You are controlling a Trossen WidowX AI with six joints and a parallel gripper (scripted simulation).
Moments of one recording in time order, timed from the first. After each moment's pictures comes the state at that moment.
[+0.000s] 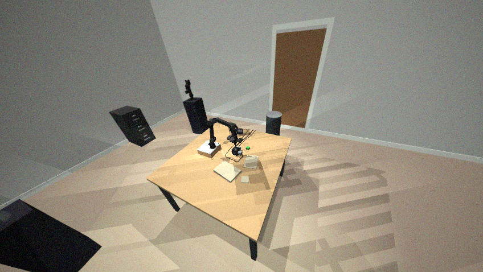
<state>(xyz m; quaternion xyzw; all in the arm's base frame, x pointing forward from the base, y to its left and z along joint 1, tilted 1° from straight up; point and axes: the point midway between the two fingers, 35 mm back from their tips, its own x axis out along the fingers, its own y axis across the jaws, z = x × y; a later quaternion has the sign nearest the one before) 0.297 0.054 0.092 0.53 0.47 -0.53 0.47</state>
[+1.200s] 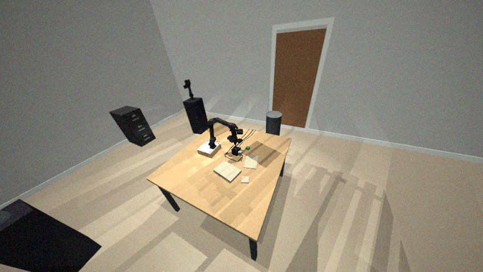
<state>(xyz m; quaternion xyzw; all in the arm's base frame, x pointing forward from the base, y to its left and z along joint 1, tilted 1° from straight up) 0.297 0.054 0.090 0.55 0.44 -0.55 0.45</state>
